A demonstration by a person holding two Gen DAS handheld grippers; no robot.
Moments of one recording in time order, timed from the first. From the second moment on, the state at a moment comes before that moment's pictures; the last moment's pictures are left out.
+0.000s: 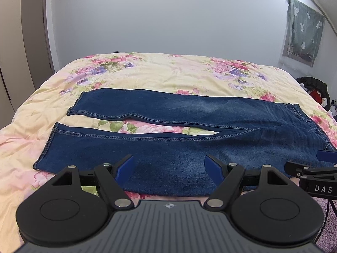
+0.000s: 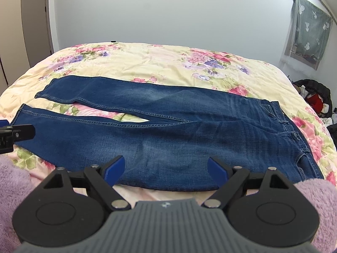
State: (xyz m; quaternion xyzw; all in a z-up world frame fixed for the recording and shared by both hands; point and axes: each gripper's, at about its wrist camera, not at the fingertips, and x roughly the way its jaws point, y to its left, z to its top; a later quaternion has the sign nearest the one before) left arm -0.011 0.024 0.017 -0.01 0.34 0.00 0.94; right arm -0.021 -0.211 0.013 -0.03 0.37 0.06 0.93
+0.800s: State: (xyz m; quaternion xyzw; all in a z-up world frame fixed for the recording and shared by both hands) left arm -0.008 0.019 0.018 -0.01 0.34 -0.01 0.94; right arm -0.016 -0.213 0.003 -0.02 0.39 0.07 0.92
